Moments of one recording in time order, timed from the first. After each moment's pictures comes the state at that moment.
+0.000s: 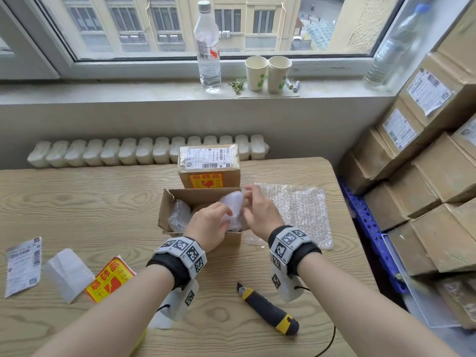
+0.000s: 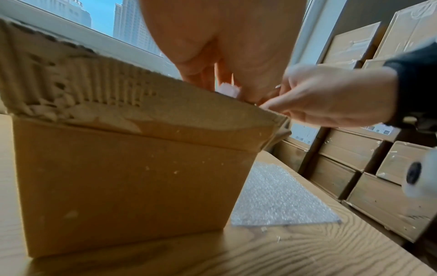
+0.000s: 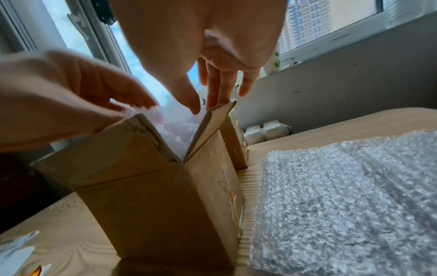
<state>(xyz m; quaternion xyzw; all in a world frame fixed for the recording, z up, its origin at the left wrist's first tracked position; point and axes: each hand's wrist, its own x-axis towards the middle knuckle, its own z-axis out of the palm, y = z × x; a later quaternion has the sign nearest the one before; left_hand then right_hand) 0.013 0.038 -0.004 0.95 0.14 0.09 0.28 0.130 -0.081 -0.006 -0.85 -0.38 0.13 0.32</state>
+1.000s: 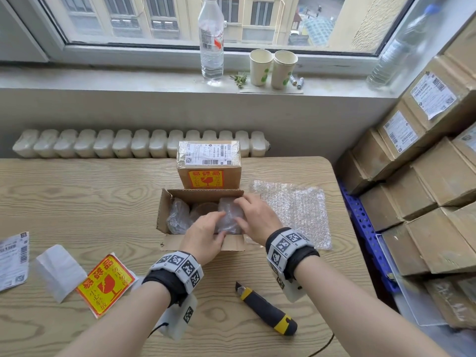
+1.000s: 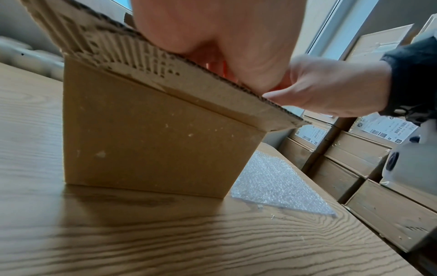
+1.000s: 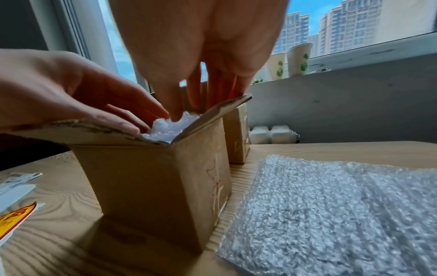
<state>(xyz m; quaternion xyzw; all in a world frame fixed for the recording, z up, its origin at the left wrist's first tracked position) -0.008 0.037 -0.036 0.92 0.21 0.06 0.31 0.126 -0.074 -0.016 -0.84 -0.51 0.09 0.16</state>
